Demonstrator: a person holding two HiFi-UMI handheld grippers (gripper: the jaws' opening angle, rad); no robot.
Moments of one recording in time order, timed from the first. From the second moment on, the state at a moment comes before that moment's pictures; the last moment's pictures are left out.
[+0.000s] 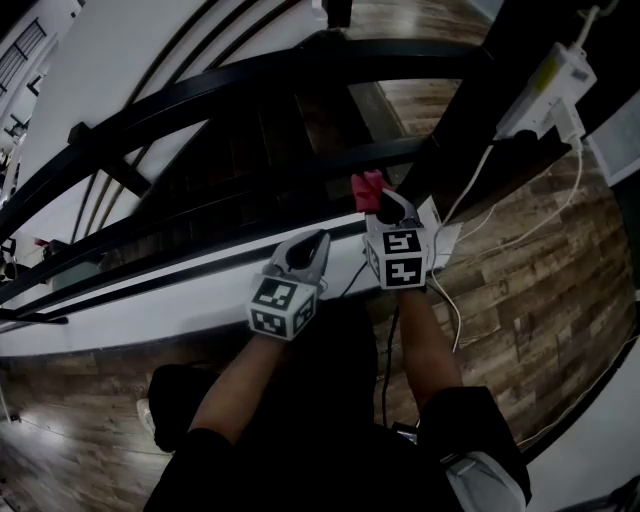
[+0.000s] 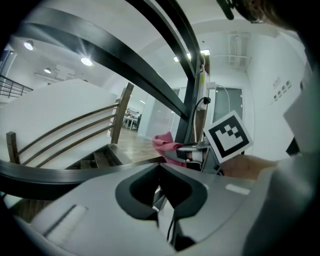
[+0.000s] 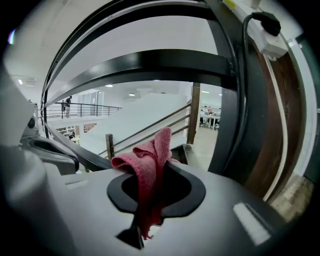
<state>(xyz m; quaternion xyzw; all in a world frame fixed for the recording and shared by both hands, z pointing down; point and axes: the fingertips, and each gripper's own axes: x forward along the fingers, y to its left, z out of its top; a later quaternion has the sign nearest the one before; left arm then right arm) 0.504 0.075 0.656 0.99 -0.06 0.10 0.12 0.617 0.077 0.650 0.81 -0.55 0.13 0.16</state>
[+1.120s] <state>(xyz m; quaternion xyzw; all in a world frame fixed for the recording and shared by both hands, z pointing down) 0.420 0.005 0.657 0.98 -0.15 0.05 0.14 0.513 0.026 0.655 0.74 -0.62 0.14 0.22</state>
